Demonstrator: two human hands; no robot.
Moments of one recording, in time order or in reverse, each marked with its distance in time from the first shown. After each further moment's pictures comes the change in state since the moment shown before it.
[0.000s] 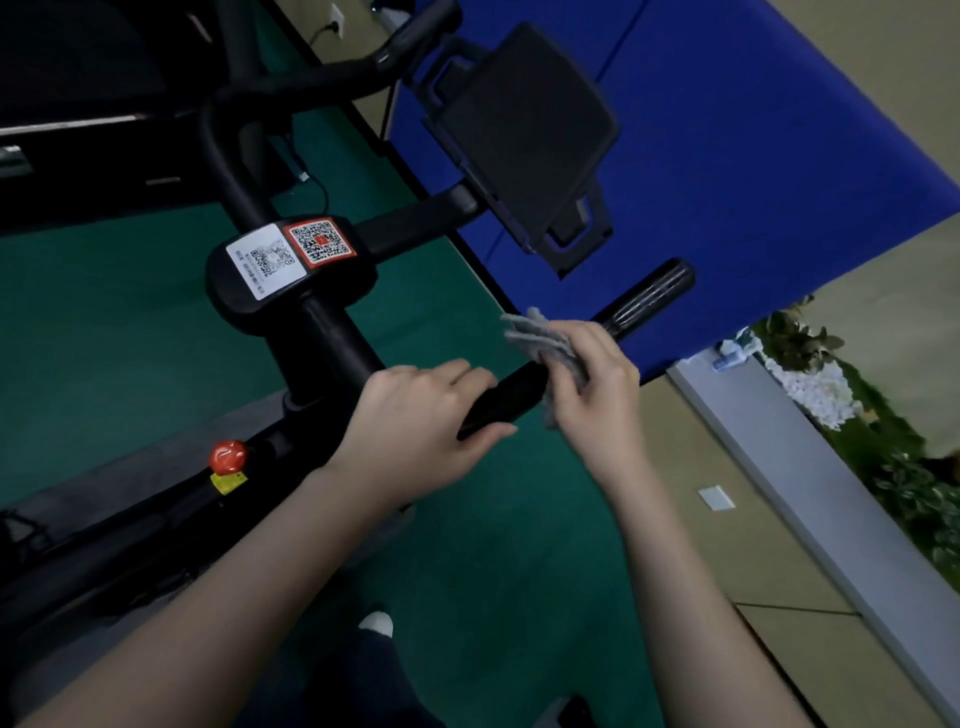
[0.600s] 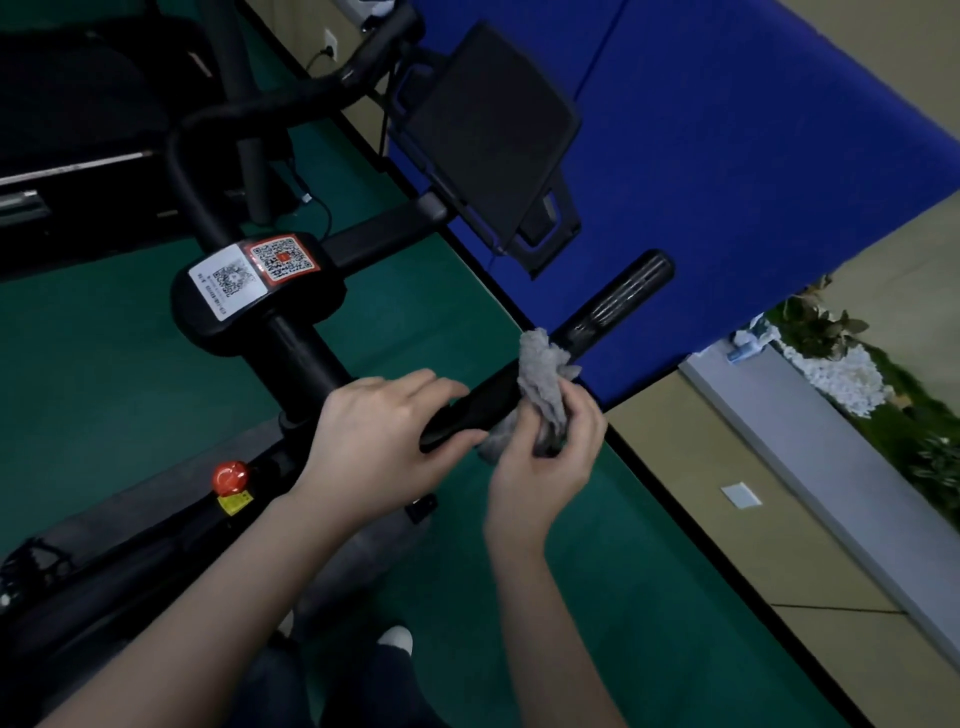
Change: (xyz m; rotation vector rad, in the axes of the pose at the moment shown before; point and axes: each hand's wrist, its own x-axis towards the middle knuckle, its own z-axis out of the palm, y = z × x) left_hand -0.003 0.003 -0.002 0.033 0.024 -0.028; right_hand -0.050 -0.028 0.056 0.316 0.698 0.448
